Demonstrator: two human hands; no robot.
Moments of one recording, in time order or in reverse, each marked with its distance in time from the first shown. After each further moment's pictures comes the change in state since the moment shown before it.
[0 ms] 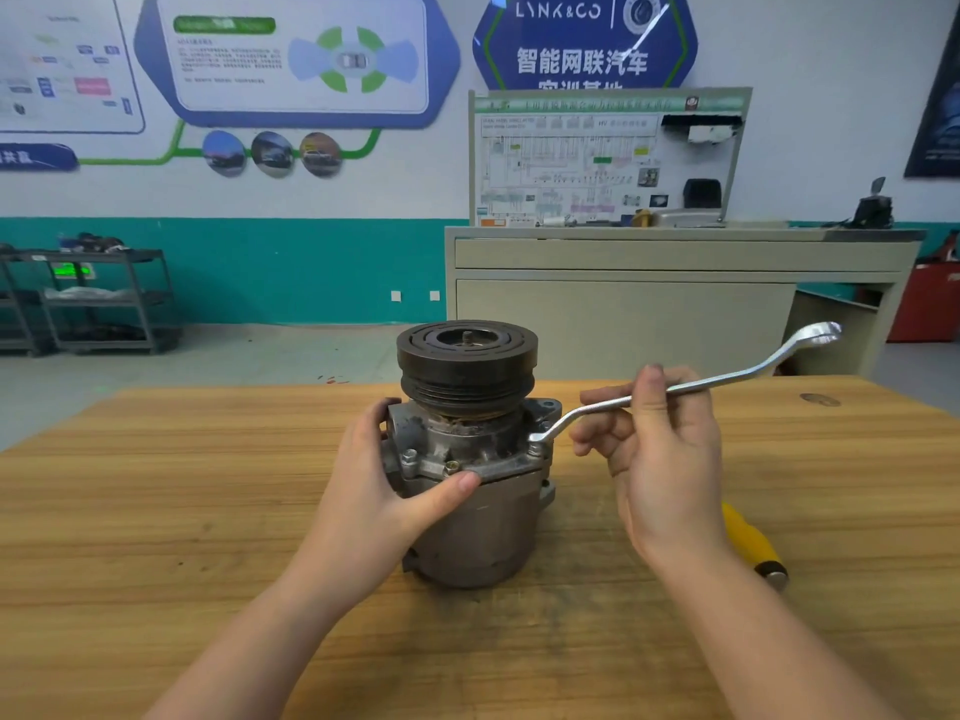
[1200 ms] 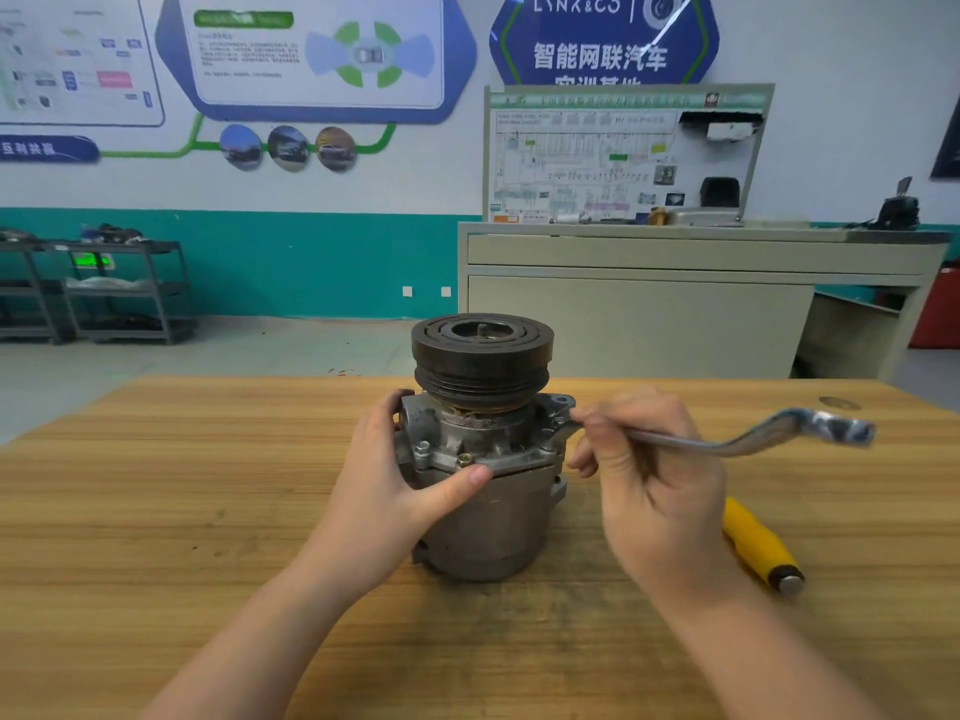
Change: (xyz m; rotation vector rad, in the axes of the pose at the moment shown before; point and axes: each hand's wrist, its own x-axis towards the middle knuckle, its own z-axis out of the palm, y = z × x) left_hand 0.001 -0.001 -0.001 0.018 -0.003 0.023; right_hand -0.017 0.002 -0.001 -0.487 -0.293 -0.560
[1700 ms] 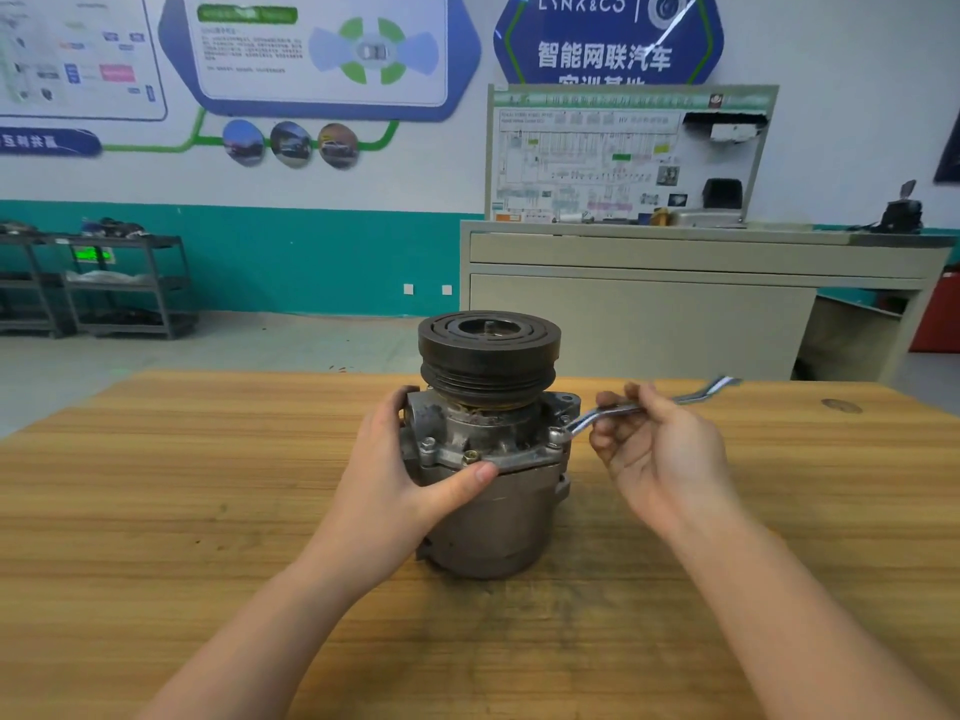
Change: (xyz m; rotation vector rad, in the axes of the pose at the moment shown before) left_hand 0.000 -0.002 0.000 -0.006 0.010 -0.001; right_hand 0.020 0.034 -0.002 0.778 0.514 1.052
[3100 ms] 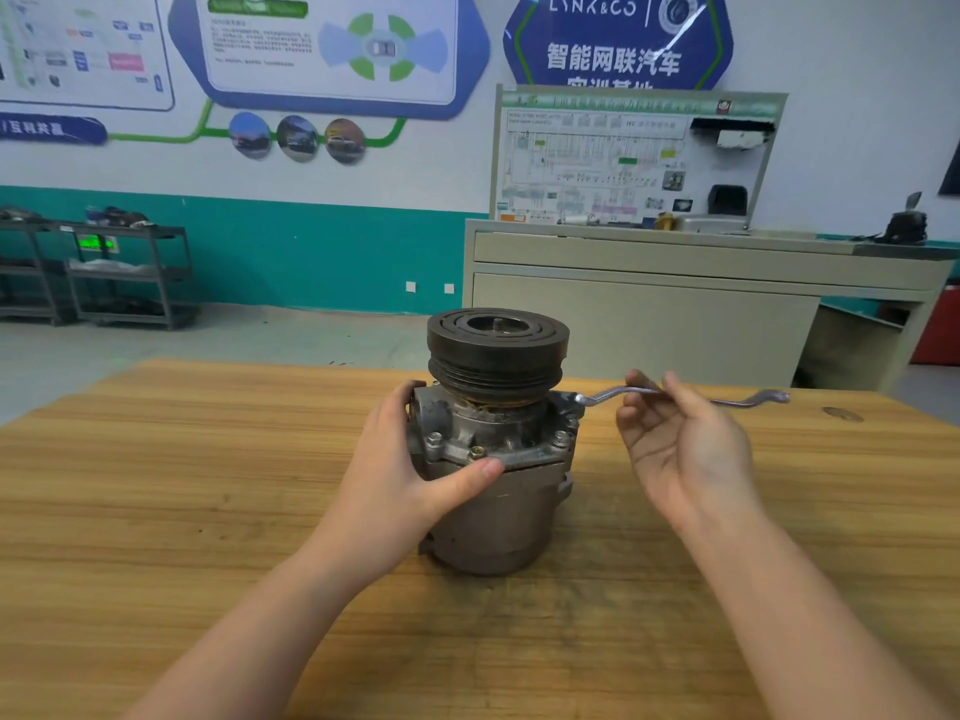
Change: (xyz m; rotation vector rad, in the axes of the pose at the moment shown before) left_hand -0.001 0.004 0.000 0.001 -0.015 -0.031; right_hand 0.002 -0.013 0.002 0.064 0.023 0.002
